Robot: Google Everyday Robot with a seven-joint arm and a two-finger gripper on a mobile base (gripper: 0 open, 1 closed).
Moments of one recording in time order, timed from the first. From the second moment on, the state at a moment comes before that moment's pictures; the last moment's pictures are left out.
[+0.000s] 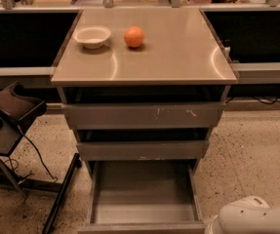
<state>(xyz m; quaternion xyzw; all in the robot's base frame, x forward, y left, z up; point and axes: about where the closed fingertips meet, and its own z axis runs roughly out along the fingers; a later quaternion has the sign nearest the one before) 0.289 -0.218 0.408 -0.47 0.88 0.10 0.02</state>
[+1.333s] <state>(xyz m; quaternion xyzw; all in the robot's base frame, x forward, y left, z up) 0.344 -0.236 0.359 -0.49 0.87 0.05 0.04</state>
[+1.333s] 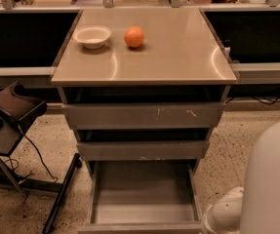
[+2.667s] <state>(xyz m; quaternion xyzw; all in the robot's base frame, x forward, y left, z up) 0.287 -0.272 0.200 -0.47 0.86 0.18 -0.08</state>
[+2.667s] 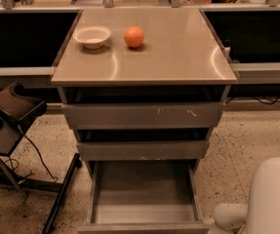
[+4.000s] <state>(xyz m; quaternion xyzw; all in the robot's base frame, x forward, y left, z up) 0.305 -0.246 0.154 -0.53 0.80 0.26 -0.12</state>
